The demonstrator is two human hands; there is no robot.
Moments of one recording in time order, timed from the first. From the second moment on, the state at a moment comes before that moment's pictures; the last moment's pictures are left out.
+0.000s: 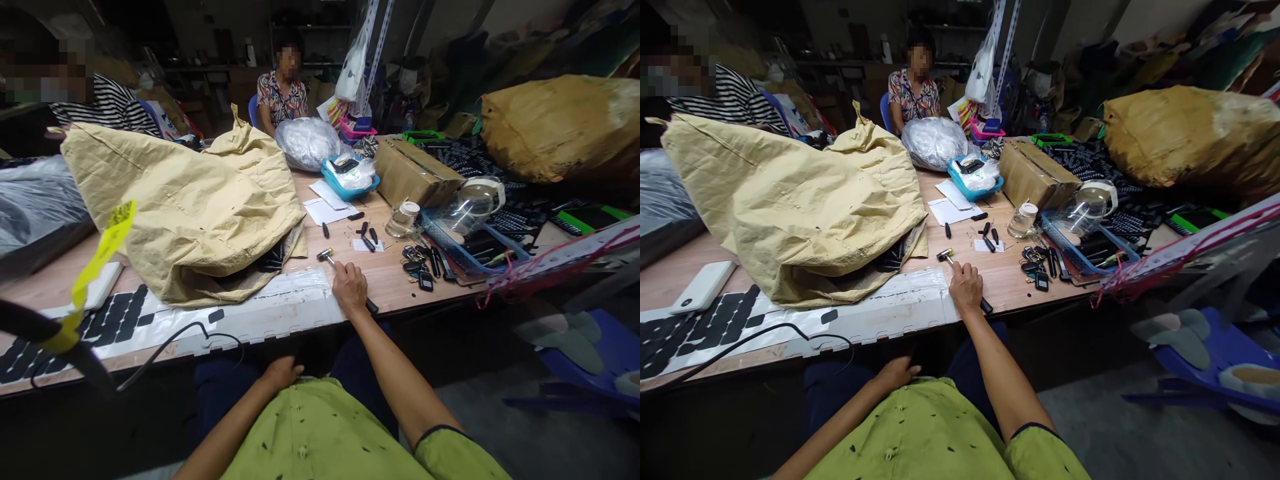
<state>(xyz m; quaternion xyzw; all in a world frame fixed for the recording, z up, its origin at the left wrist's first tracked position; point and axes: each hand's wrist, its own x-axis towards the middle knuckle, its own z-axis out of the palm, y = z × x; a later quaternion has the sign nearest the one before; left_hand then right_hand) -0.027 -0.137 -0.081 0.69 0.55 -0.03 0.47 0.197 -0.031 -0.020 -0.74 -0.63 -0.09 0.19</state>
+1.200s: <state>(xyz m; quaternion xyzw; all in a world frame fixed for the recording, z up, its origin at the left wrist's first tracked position) -0.060 0.010 0.019 0.75 0.63 0.20 0.09 0.197 -0.032 -0.023 -0.75 -0.63 -0.13 0.16</state>
